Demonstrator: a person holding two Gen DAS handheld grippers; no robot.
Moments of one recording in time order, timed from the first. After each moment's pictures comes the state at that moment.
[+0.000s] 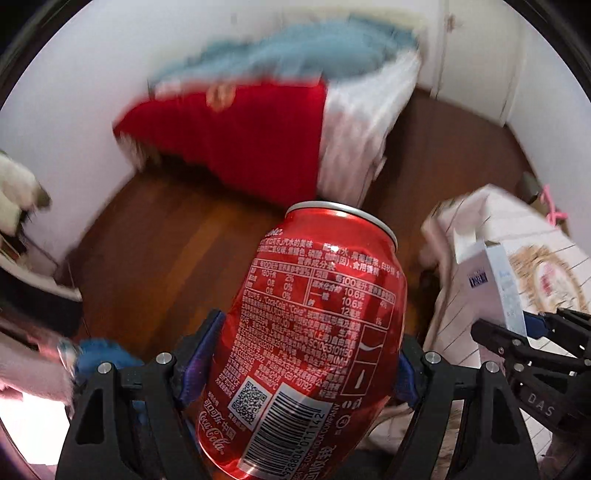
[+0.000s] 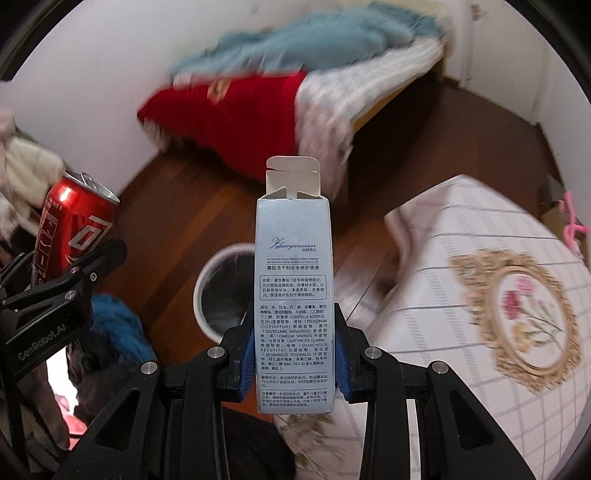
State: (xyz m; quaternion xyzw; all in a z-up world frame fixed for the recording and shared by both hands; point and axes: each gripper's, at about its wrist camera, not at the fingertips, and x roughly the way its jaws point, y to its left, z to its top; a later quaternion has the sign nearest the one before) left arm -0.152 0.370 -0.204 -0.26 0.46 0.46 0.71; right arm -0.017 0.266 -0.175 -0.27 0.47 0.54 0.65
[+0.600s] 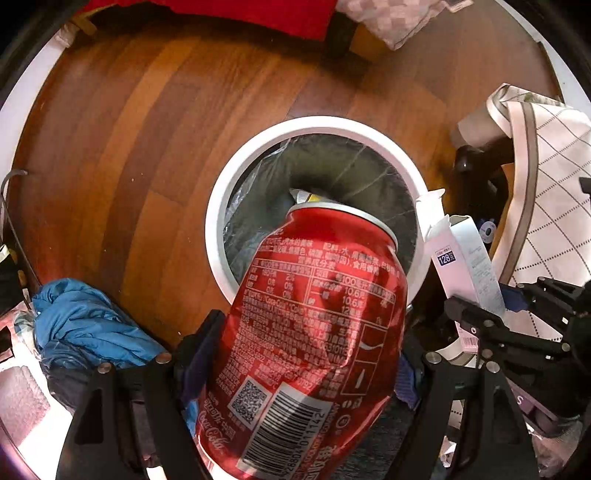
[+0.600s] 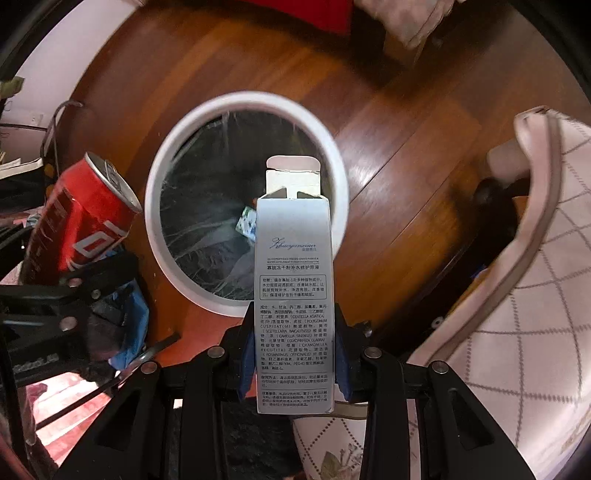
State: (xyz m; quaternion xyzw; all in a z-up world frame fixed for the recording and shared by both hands) left arm -0.169 0.494 -0.408 -0.42 0.64 0.31 0.56; right arm -0.074 0.429 -0.432 -0.44 0.64 0.45 0.45
